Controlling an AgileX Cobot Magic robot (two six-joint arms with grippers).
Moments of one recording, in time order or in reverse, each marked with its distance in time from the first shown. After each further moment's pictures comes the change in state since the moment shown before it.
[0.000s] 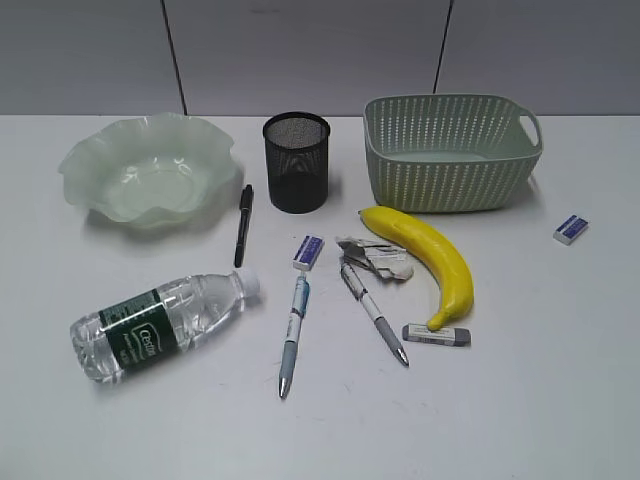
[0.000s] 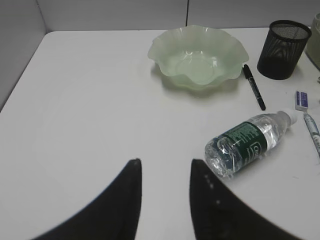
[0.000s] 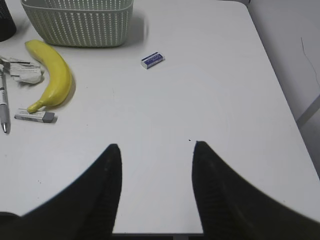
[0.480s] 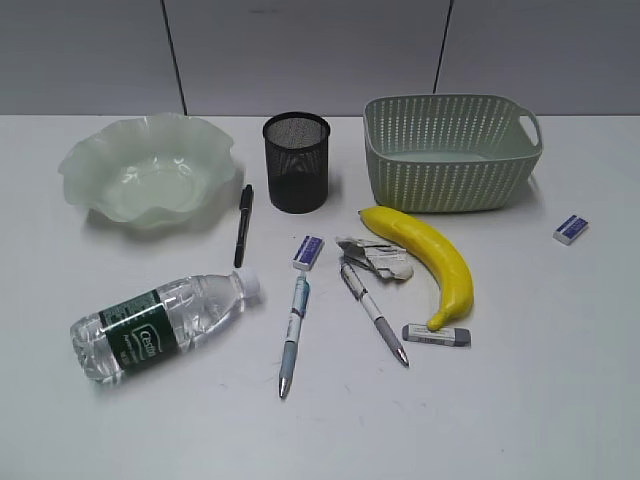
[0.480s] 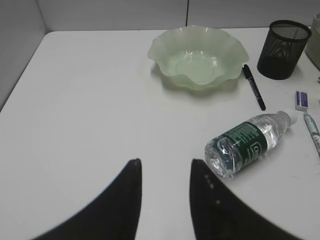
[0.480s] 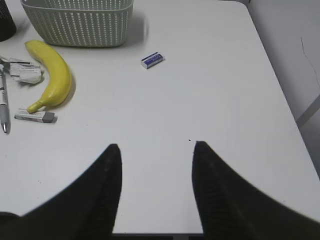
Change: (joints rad) left arm 0.000 0.000 0.000 0.000 0.000 0.000; right arm 0.000 0.000 0.000 0.000 0.000 0.000
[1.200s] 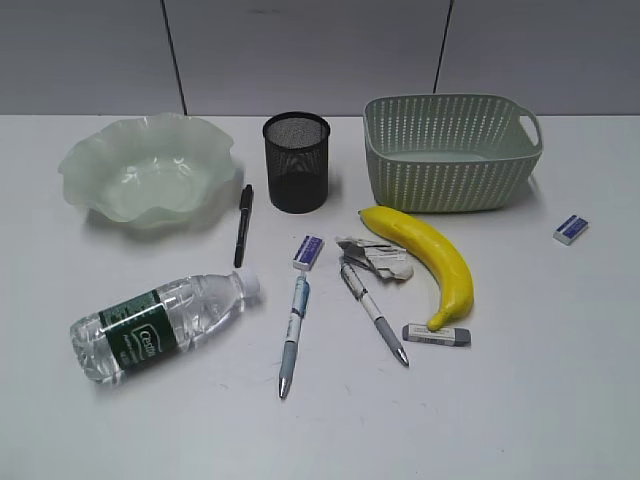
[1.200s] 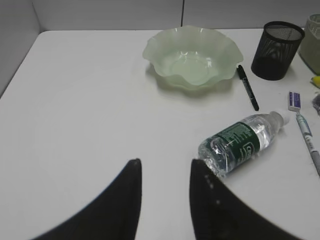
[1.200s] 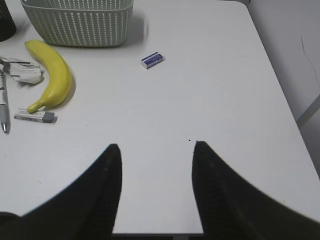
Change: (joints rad) left arm -0.001 0.000 0.000 -0.024 0.000 0.000; right arm 0.000 0.000 0.000 0.000 0.000 0.000
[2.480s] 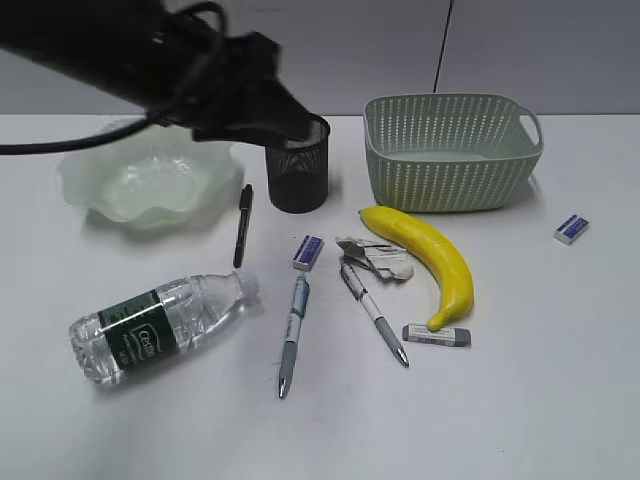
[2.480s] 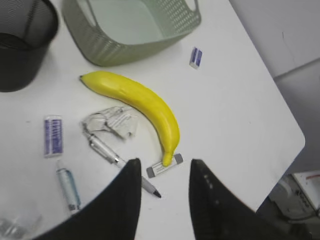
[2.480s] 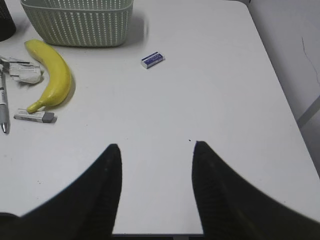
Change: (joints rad) left arm -0.460 1.604 -0.652 -0.855 -0.366 0.494; right arm 0.000 0.000 0.000 0.001 0.000 0.000
